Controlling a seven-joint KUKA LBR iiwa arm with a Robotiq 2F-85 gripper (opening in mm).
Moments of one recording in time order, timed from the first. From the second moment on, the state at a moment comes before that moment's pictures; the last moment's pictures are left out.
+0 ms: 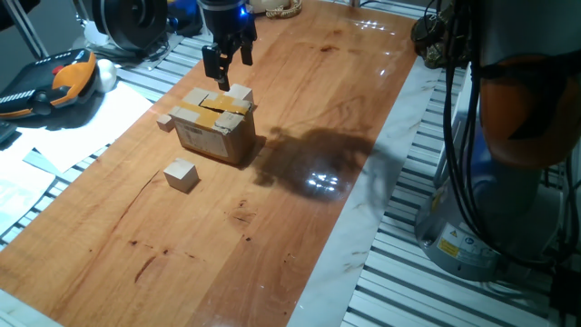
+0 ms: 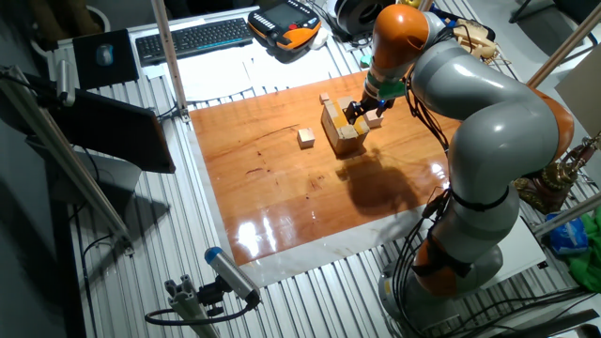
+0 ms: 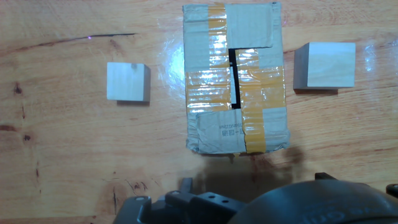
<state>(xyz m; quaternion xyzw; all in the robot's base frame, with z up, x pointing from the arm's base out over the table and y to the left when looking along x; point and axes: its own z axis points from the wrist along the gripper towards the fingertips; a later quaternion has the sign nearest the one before) 0.515 0.001 0.236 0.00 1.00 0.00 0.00</state>
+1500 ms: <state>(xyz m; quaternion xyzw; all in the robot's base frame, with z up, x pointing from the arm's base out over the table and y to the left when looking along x) 0.518 0.001 0.235 -0.01 1.00 0.00 -0.01</state>
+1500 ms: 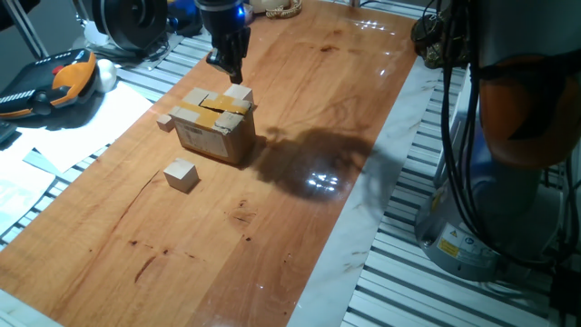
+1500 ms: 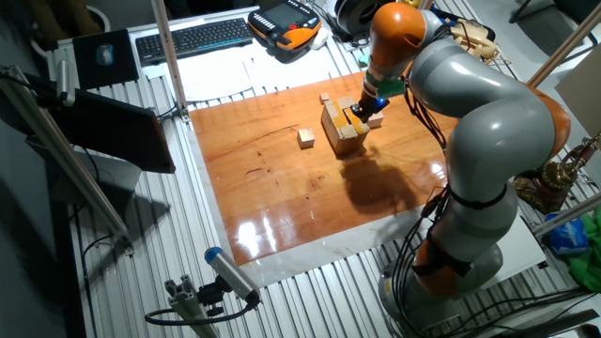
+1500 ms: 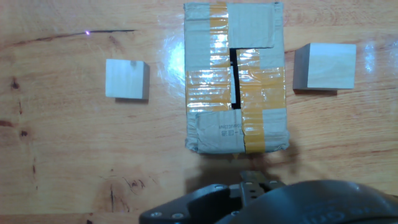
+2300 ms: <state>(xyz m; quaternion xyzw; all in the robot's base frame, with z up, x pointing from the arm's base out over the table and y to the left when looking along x) 0.545 0.004 0.224 0.00 1.00 -0.01 0.00</state>
